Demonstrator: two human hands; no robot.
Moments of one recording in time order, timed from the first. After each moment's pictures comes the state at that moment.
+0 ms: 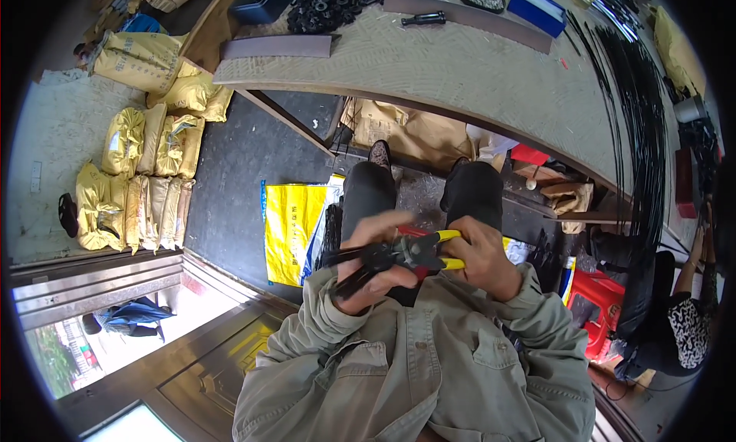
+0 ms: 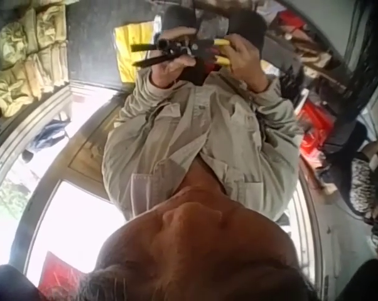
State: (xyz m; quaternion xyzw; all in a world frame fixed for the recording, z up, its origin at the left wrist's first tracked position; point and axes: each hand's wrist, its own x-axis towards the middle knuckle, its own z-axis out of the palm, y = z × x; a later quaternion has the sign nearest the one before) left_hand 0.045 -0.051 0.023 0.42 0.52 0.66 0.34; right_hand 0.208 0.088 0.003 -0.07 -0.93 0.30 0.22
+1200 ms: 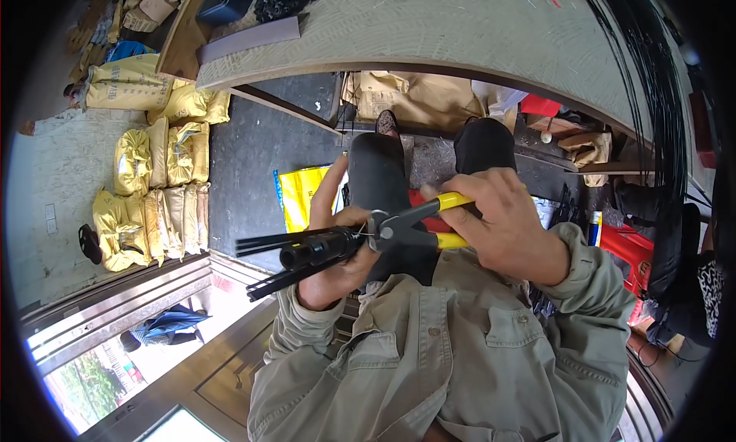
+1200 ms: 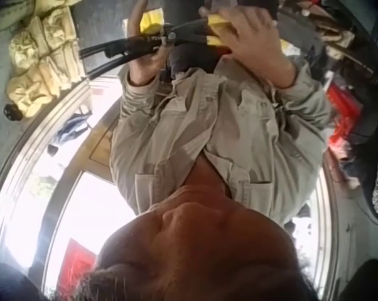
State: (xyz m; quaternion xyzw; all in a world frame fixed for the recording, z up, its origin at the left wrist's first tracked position) left_hand 0.027 -0.060 0.063 0.47 0.66 0.49 0.32; right_hand 0.207 0.084 0.041 -0.08 -0.95 0.18 0.26
